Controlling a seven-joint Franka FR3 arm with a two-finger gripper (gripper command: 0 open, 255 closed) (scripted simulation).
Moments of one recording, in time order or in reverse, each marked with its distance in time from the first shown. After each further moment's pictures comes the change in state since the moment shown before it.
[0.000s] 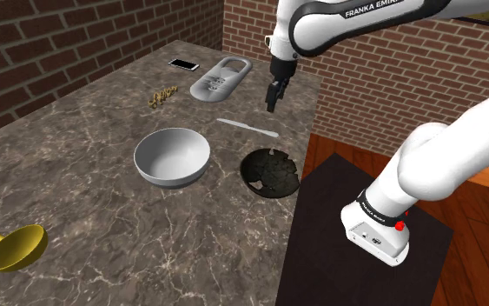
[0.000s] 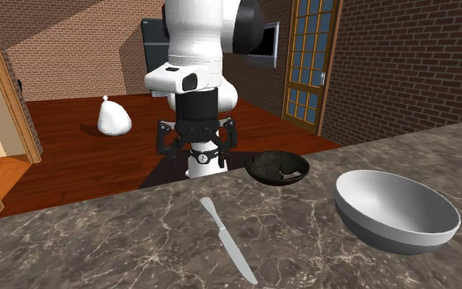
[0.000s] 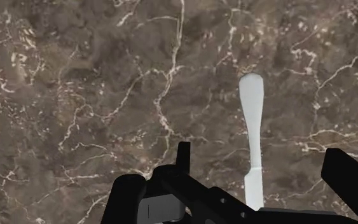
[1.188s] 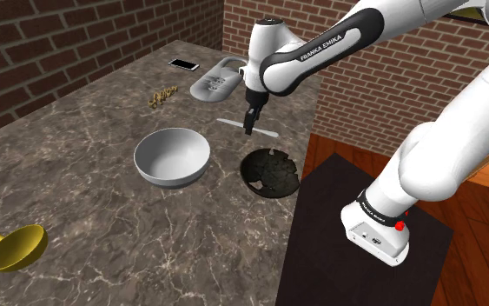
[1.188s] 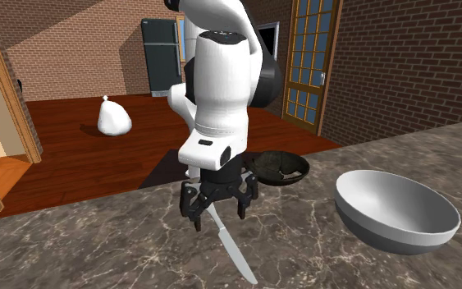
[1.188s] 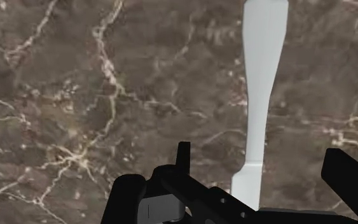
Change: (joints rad) arm 0.040 0.272 0.039 0.005 -0.011 0.288 -0.023
